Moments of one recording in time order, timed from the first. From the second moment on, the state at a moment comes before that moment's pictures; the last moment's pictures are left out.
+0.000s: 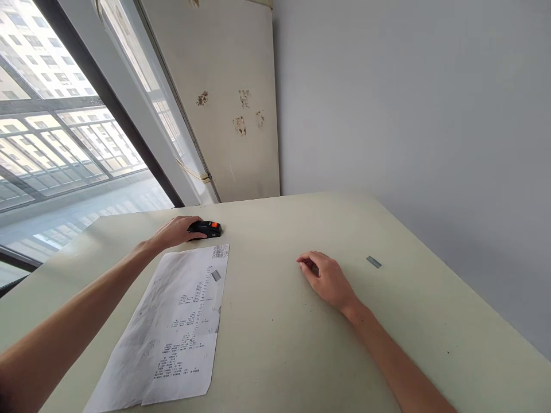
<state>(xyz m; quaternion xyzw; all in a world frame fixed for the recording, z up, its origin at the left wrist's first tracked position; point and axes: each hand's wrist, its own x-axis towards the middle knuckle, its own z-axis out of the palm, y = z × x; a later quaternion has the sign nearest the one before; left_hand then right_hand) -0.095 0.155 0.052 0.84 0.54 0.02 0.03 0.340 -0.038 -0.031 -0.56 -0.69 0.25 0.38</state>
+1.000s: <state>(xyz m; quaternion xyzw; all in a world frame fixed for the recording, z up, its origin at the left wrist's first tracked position) 0.119 -0.020 0.057 0.93 0.36 0.03 0.07 0.345 -0.036 -0.022 -0.60 -0.59 0.33 0.43</state>
